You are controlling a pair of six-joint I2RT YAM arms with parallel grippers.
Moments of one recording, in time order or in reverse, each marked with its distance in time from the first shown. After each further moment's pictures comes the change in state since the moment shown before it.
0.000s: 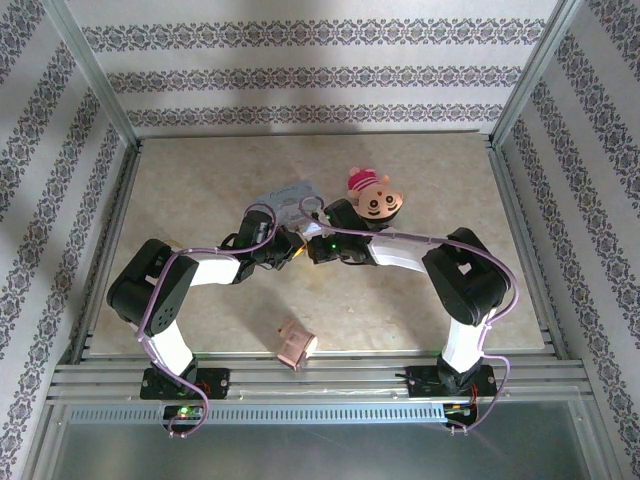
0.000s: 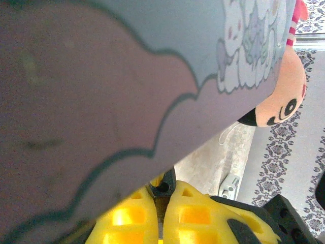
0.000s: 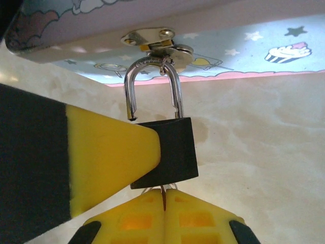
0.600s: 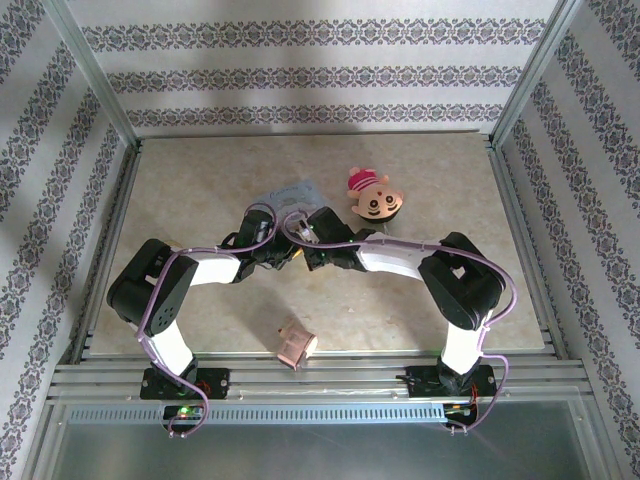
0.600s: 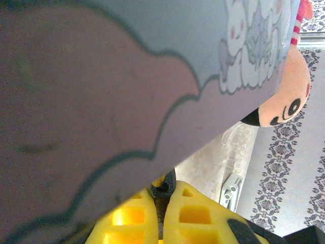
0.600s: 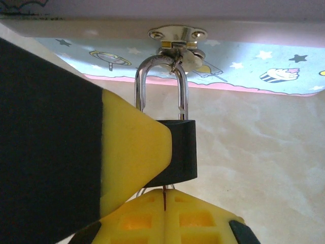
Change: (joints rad) left arm 0.000 0.000 0.012 -0.027 0.000 0.008; right arm 0.115 -0.002 0.056 -0.105 0.288 -0.161
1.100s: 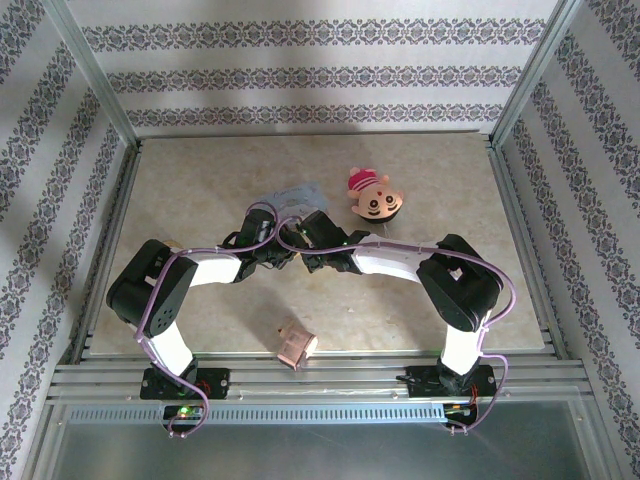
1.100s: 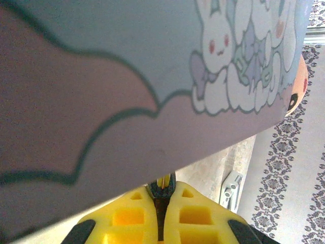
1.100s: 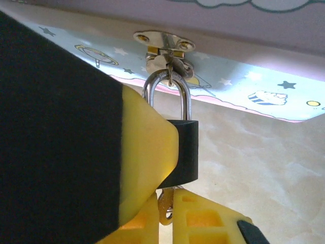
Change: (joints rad) left arm -0.011 -0.006 0.012 -0.015 -0.005 0.013; right arm 0.056 0.004 0.027 -0.058 0.137 -0.041
